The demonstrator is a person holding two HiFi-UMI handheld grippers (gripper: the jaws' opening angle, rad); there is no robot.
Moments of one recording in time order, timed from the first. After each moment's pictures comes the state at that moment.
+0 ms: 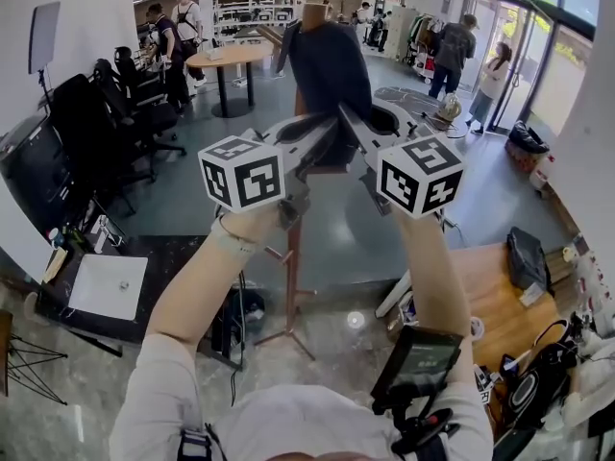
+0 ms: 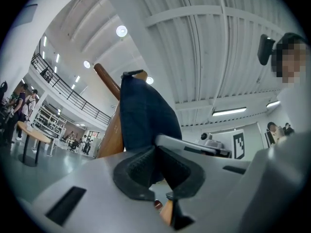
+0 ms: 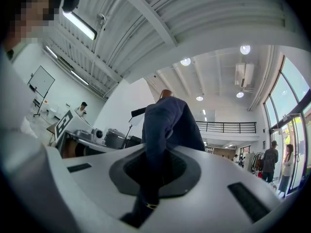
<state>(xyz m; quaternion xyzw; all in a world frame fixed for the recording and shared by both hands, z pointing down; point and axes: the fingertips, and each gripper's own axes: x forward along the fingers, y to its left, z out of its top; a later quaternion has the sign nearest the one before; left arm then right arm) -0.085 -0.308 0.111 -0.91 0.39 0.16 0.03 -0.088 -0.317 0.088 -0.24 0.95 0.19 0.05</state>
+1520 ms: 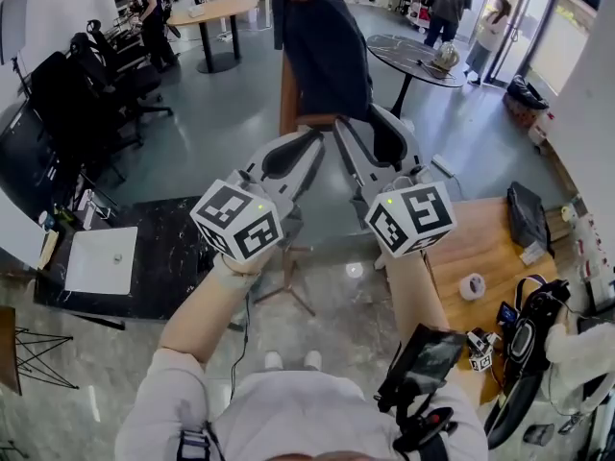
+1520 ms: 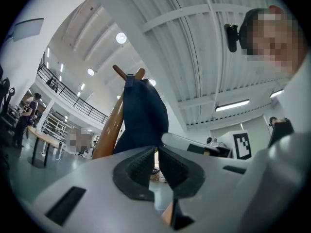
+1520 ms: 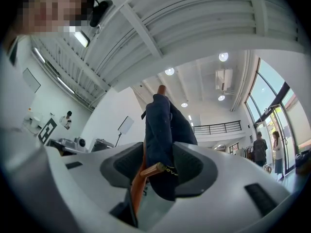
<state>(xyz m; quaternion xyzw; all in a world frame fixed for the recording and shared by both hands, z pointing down) -0.068 -0.284 0.219 -0.88 0.43 0.18 0.05 -0.038 -0.307 0.188 -0.31 0.93 0.15 0.14</state>
